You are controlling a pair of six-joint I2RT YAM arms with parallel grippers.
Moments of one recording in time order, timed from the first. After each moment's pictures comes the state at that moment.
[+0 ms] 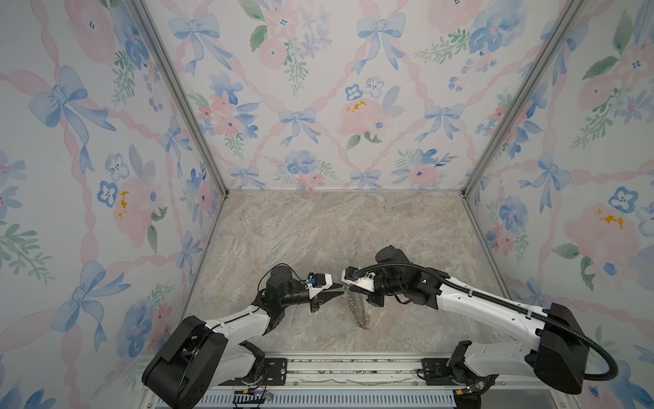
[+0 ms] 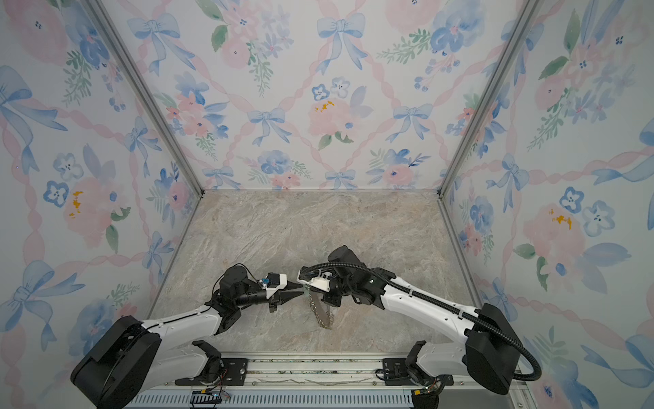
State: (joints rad) left arm -0.52 1.21 0.25 0.73 0.87 0.30; right arm 0.88 1.30 0.88 -0.36 -0.30 -0.48
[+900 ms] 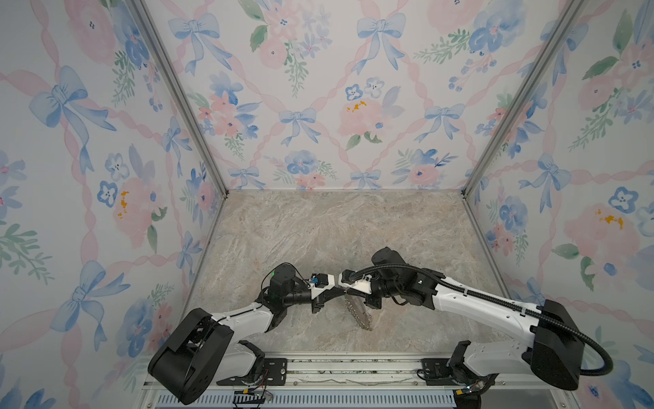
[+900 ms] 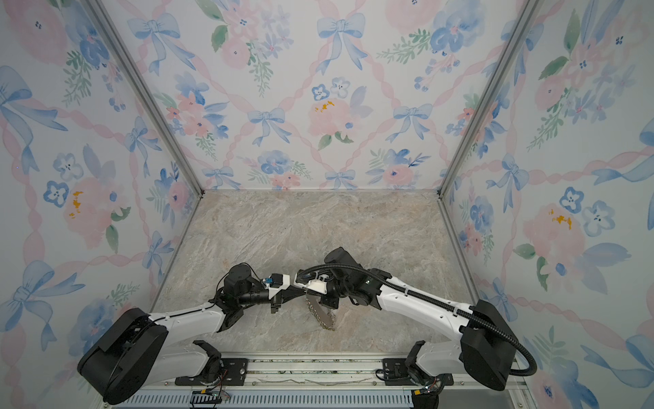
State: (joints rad) left arm -0.53 1.26 0.27 0.73 0.90 0.30; right arm 0.90 1.33 0.89 -0.35 -0.33 -0.48
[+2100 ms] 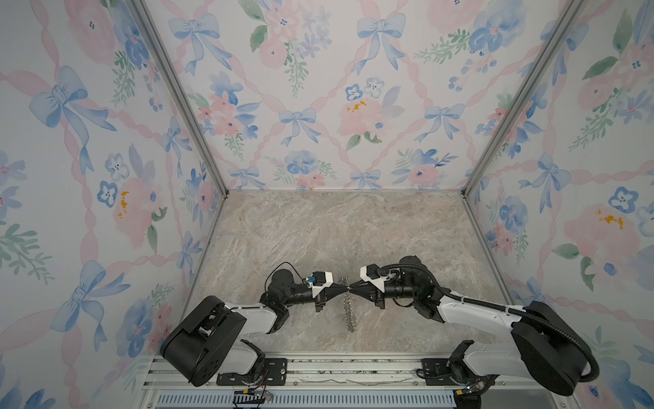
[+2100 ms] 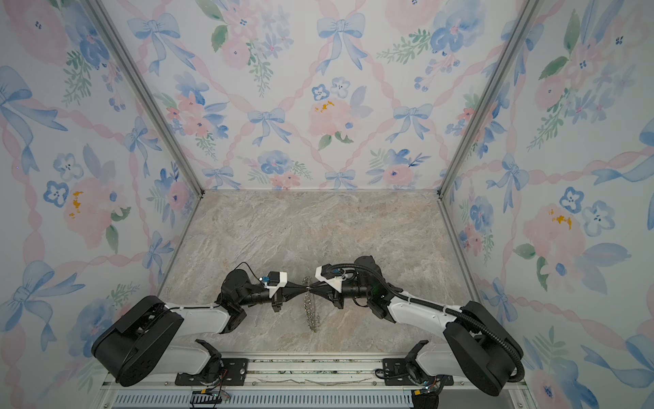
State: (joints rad) left arm -0.56 1.37 0.23 1.11 0.88 0.12; right arm 0.71 1.31 0.49 0.47 -0.73 -0.23
